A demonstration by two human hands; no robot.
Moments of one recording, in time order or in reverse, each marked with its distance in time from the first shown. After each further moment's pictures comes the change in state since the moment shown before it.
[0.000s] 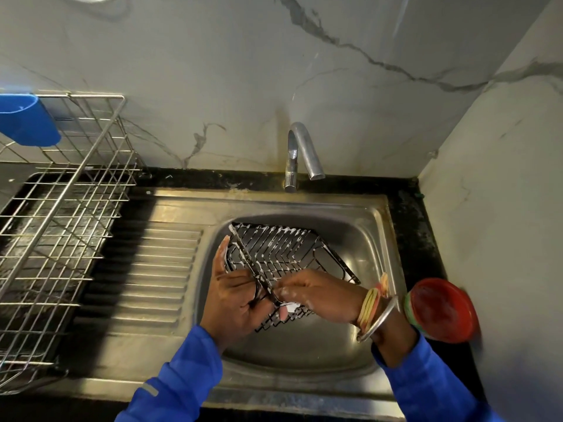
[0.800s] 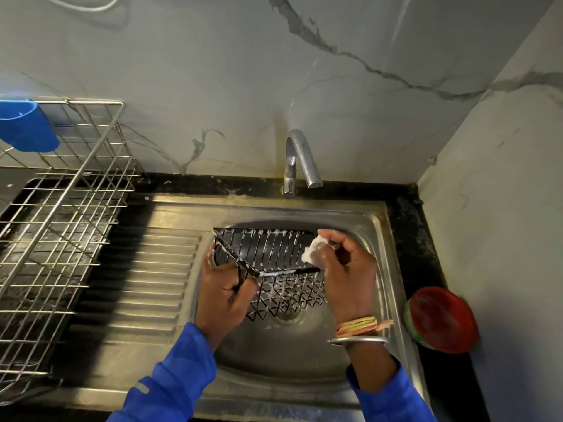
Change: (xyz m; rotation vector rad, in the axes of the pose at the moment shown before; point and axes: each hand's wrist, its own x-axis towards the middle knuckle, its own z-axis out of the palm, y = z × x) left_hand 0.015 -0.007 -0.005 -0.256 0.005 -0.387; right_hand 0.000 -0.001 -0.003 0.385 1.199 -0.030
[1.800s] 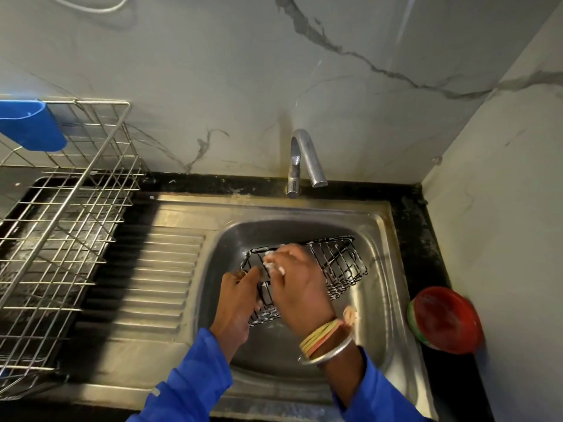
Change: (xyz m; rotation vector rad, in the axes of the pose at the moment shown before) left_hand 0.000 0.035 0.020 -0.398 -0.008 -1.046; right_hand -0.028 -0.008 0.045 -0.558 -0.371 -0.392
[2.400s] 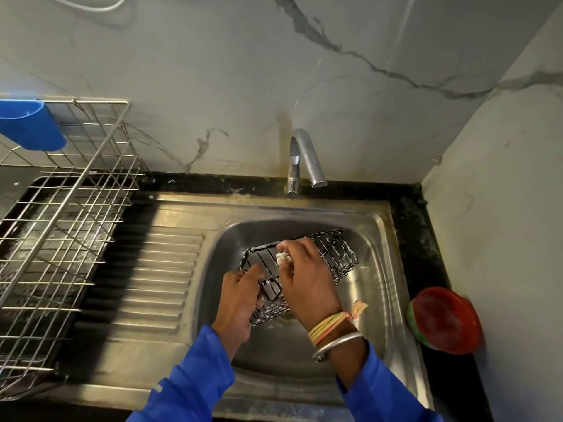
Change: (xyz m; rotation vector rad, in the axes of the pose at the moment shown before) left_hand 0.001 0.003 0.003 0.007 0.010 -0.049; right_hand 0.003 0.018 0.002 -0.023 0.014 0.015
